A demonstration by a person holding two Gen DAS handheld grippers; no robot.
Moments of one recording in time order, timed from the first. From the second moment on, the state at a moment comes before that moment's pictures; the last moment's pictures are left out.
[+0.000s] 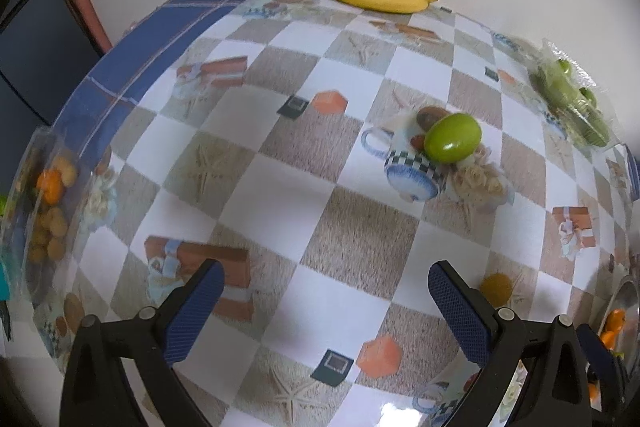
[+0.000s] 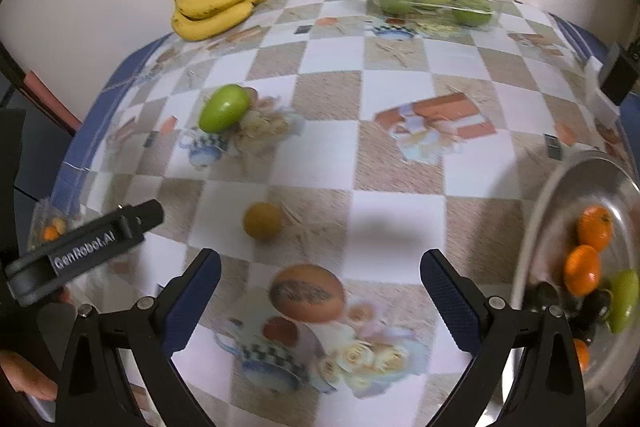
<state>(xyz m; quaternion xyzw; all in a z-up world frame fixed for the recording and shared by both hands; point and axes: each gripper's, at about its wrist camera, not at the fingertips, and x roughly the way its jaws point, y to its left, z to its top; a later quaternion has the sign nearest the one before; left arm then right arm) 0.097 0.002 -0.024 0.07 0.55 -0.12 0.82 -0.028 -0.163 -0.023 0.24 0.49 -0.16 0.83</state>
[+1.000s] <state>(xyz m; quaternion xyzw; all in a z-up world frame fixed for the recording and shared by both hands) 0.115 0.011 -0.032 0.07 0.55 -0.11 0.82 0.021 -0.137 -0.045 0.22 0.51 -0.12 0.82</state>
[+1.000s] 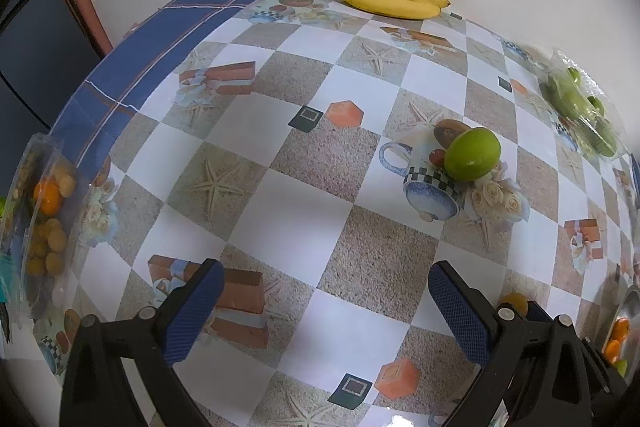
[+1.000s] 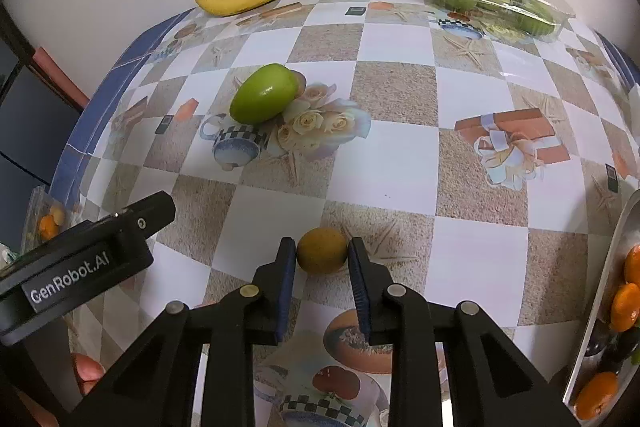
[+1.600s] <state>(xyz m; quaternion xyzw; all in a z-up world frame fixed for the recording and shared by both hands) 0.113 -0.030 -0.017 0.08 0.51 -0.18 0.84 0.011 -0.176 -0.024 0.23 0.48 -0.18 0.83</state>
